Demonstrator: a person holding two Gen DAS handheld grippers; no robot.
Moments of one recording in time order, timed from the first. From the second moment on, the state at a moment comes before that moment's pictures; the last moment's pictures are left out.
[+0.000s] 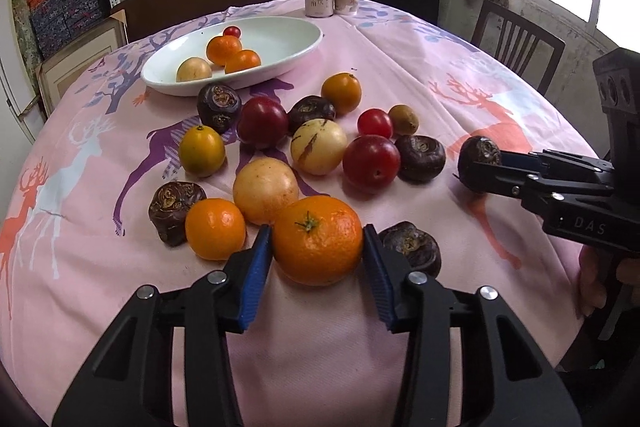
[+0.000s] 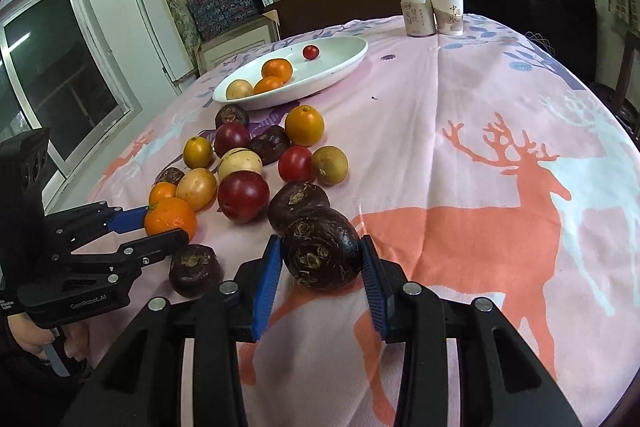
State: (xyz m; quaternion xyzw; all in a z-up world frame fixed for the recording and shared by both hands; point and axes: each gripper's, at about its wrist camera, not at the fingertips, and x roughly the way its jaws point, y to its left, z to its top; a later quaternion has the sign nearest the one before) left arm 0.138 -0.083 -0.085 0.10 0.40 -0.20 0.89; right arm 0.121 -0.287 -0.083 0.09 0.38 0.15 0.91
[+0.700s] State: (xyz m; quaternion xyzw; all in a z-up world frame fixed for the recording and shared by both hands) left arm 0.275 -0.013 -0.007 0.04 0.36 -0.14 0.92; right arm 0.260 -0.260 0.017 0.04 0.35 0.16 0.92
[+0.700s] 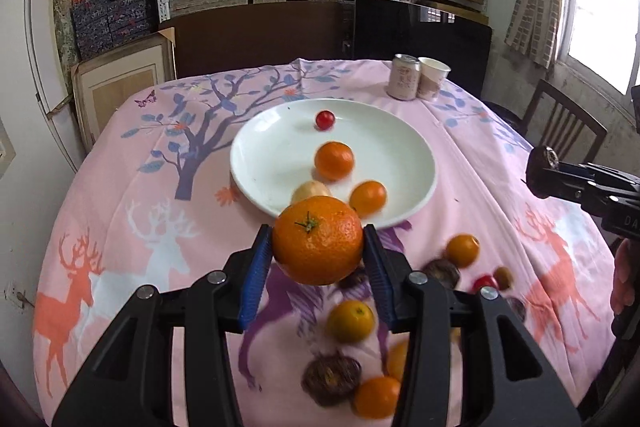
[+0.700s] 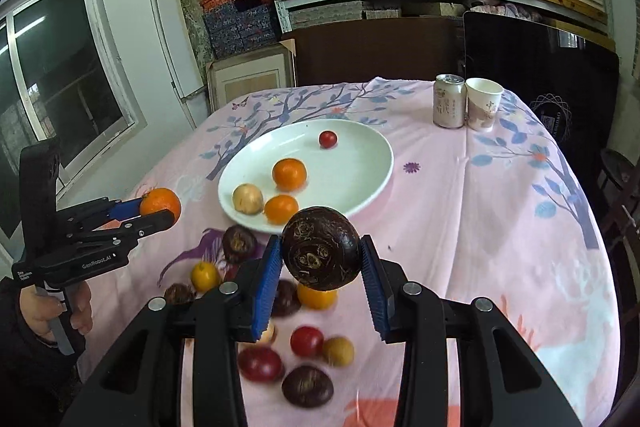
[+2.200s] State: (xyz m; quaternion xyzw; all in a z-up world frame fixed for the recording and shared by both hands) left arm 0.145 0.000 -0.071 0.05 0.41 -0.14 0.90; right arm 0.118 -0.176 -0.086 -0.06 0.42 0.18 0.89
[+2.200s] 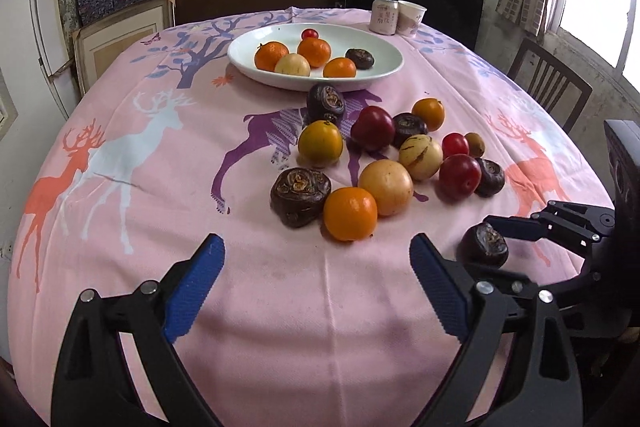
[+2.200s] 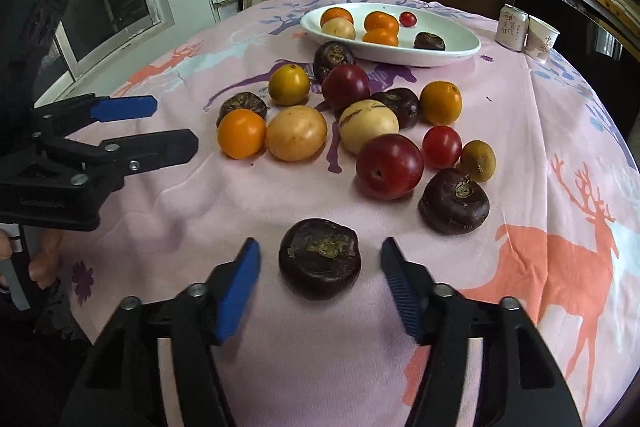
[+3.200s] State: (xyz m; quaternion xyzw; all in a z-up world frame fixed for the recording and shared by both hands) left arm 0.154 -0.033 -0.078 0.06 0.40 -0.15 0.90; right arm 0.115 -0.235 -0.086 0.04 0.39 0.17 0.90
